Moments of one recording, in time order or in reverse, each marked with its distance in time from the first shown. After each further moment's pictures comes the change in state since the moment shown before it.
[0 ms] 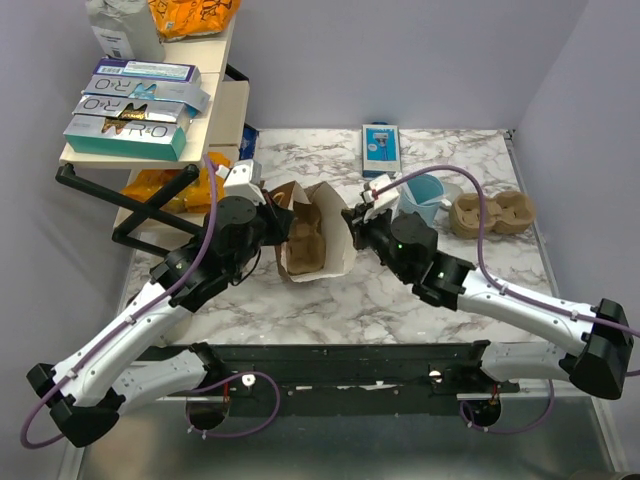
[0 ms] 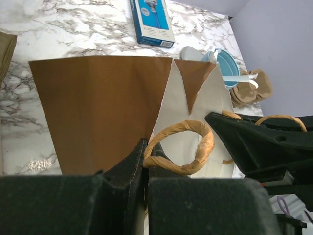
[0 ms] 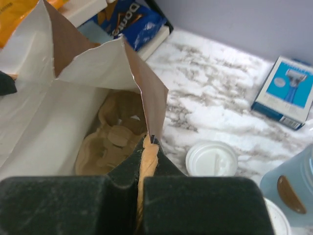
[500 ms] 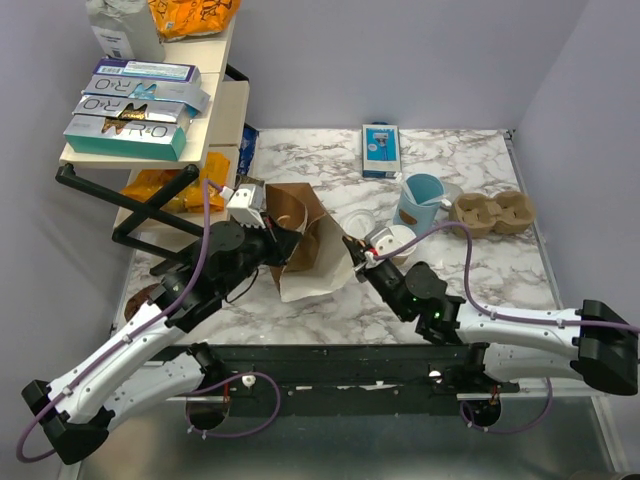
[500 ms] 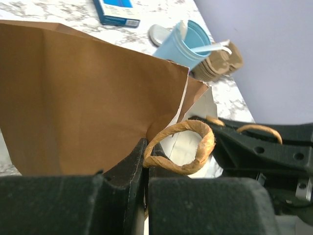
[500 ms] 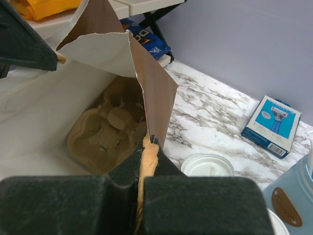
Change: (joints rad) left arm -0.002 -0.131 -0.211 0.153 0.164 0.031; right arm 0.177 -0.060 -0.374 0.557 0.125 -0.278
